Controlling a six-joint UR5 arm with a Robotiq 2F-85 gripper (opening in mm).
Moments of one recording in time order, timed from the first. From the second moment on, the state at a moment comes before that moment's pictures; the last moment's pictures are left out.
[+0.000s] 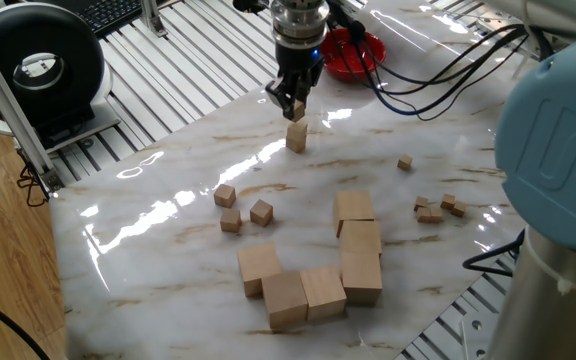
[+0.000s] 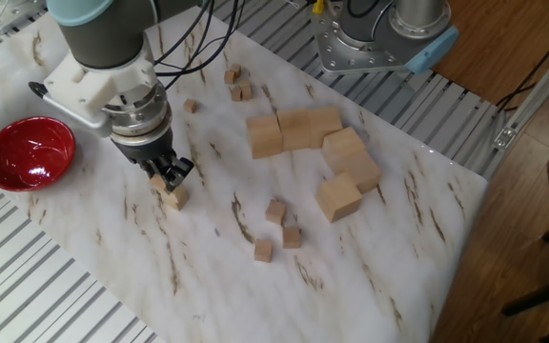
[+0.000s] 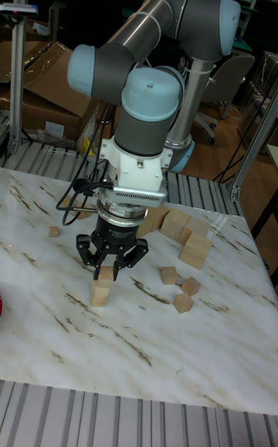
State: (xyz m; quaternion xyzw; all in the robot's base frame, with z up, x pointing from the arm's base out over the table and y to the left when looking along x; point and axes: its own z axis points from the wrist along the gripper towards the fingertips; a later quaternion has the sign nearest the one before) arm 0.600 -0.029 0.085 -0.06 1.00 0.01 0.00
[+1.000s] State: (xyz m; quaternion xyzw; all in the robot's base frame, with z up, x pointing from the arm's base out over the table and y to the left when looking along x) arm 0.595 -0.032 0.078 -0.06 1.00 0.01 0.01
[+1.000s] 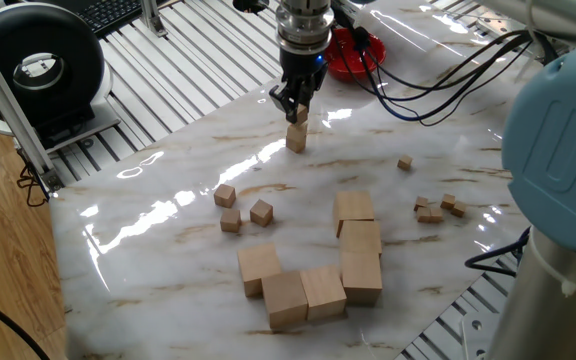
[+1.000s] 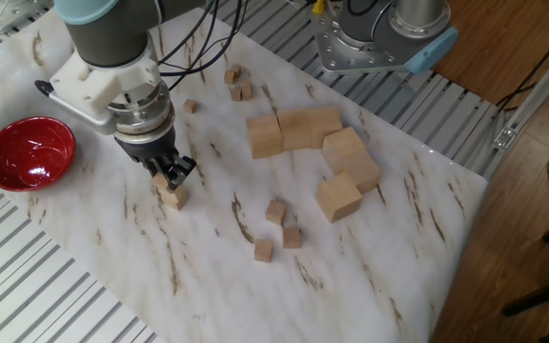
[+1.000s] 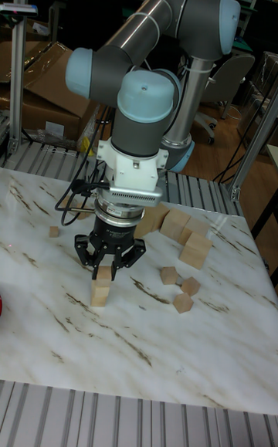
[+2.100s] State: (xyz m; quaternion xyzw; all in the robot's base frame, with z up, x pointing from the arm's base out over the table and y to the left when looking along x) arm 0.595 -0.030 0.074 -0.06 1.00 0.01 0.01
